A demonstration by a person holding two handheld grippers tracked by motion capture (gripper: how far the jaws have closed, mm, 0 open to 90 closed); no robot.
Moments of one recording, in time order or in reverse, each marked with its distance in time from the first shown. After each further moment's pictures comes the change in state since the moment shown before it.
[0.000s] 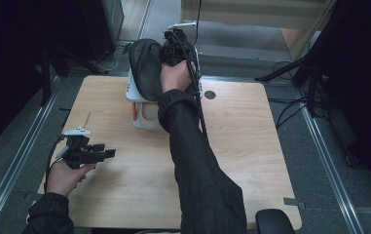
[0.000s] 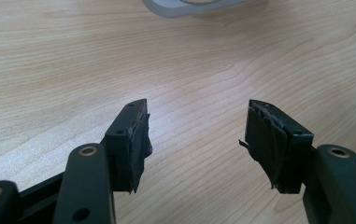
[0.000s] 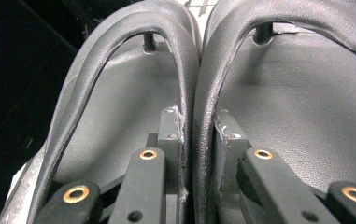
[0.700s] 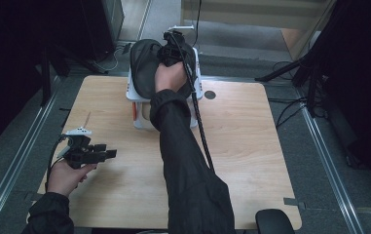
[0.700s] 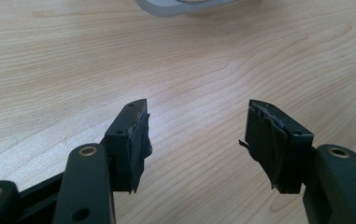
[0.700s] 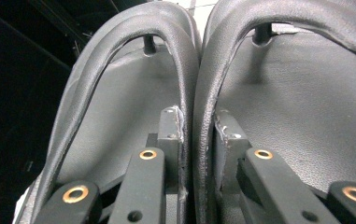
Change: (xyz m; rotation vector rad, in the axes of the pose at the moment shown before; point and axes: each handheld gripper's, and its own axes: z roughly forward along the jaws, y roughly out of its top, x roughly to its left) left arm -0.001 0.001 0.002 0.012 -0.019 0.008; right arm 0.001 0.000 0.021 -0.020 -0.032 0.095
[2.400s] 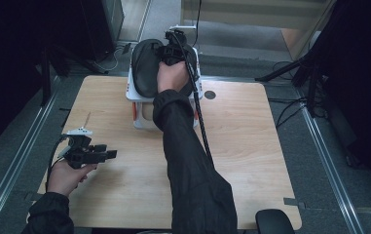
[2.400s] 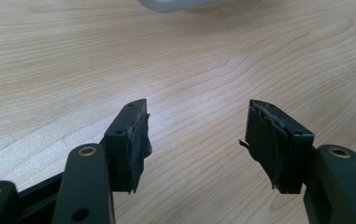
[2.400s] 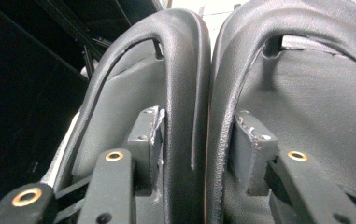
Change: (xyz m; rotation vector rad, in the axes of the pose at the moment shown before) left arm 0.000 0.000 0.002 0.013 -0.002 0.006; right arm -0.006 0.003 -0.002 -0.027 0.042 -0.019
